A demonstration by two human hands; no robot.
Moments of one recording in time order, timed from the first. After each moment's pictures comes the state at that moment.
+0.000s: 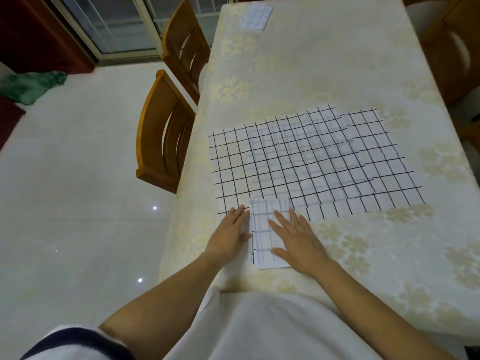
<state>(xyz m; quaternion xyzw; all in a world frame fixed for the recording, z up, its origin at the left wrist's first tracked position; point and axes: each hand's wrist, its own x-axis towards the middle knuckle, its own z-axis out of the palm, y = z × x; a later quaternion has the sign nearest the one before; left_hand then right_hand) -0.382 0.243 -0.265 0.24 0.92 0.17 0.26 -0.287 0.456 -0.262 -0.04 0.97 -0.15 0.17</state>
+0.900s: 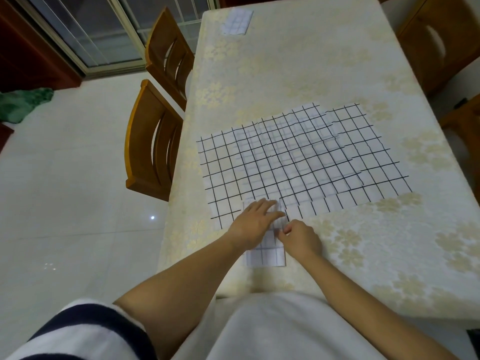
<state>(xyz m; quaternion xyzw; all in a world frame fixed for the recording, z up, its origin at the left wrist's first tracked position) -0.396 0.318 -0.255 0.50 0.85 0.04 0.16 -0.295 0.453 -0.257 0.35 0.86 -0.33 0.17</state>
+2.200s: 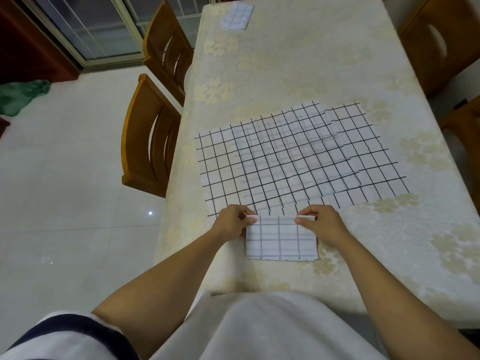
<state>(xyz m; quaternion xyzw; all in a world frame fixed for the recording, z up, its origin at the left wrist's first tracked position) -0.410 0.294 -0.241 0.09 0.85 0.36 0.37 -0.291 0.539 -0.257 0.29 0.80 -0.52 0.10</state>
